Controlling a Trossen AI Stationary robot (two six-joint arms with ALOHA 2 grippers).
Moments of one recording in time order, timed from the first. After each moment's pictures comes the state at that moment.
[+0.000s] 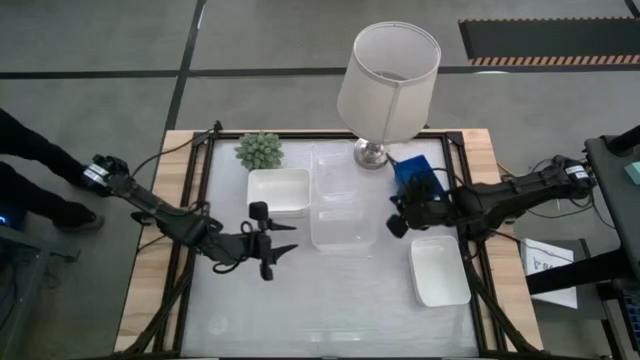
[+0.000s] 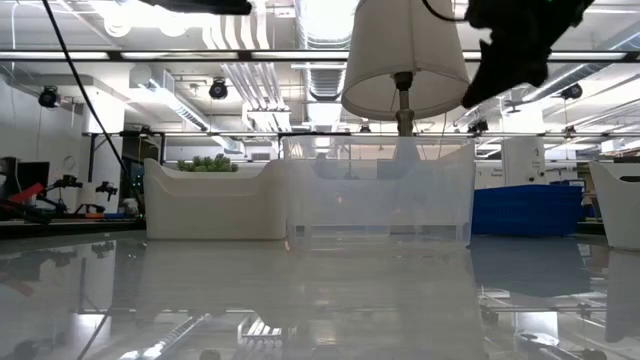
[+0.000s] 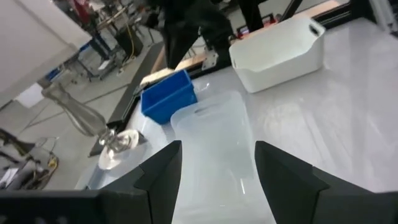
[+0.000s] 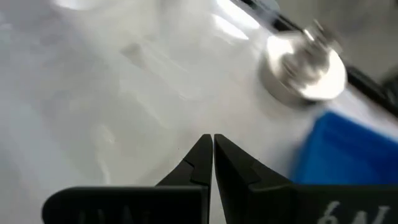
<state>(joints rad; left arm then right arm) -0.51 1.19 0.79 0.04 -0.72 0.17 0.21 1.10 0.86 -0.74 0.60 0.67</state>
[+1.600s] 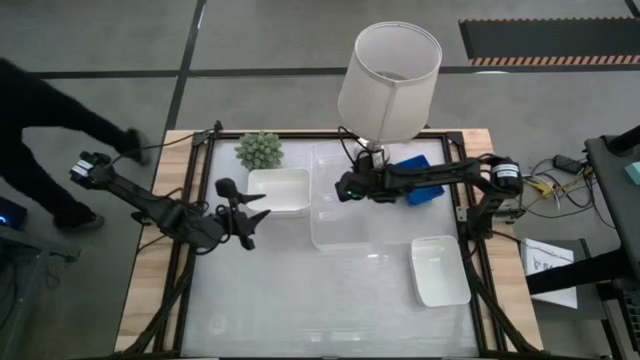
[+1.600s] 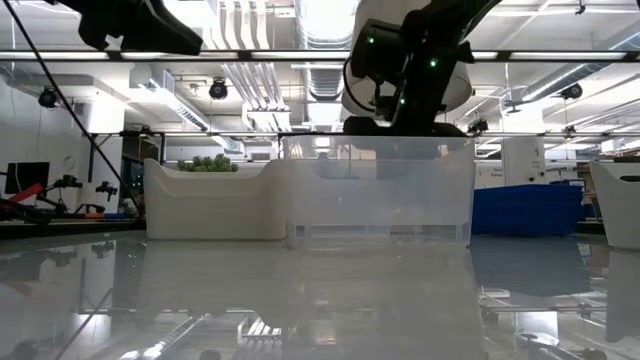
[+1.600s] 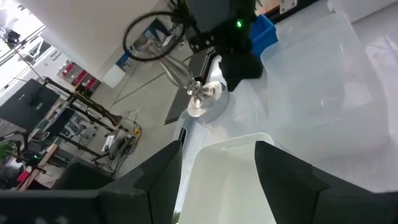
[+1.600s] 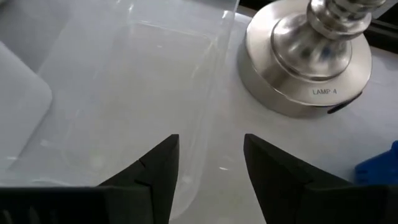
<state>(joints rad) -0.48 0.88 0.66 -0.24 -0.98 0.27 -0.15 1.75 1.17 -0.59 0.58 0.93</state>
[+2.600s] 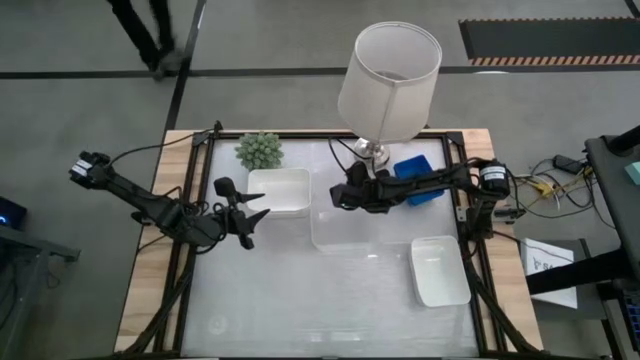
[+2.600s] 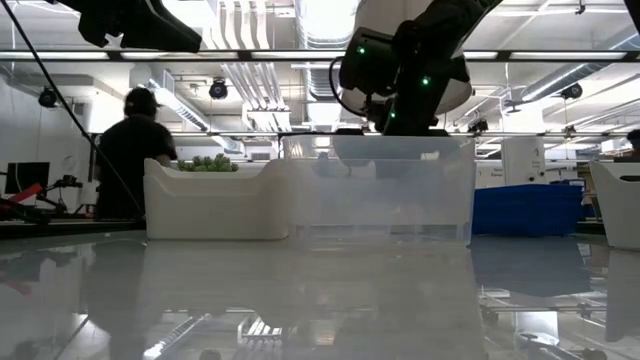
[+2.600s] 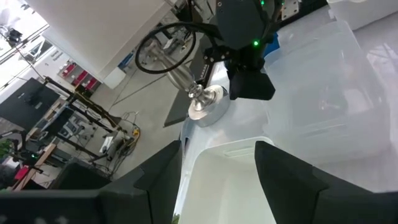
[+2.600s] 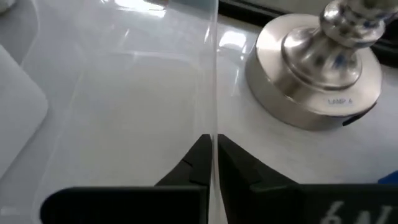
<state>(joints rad) -0.48 0.86 0.65 -0.22 -0.98 0.27 -0.09 1.84 1.17 -0.49 0.73 0.95</state>
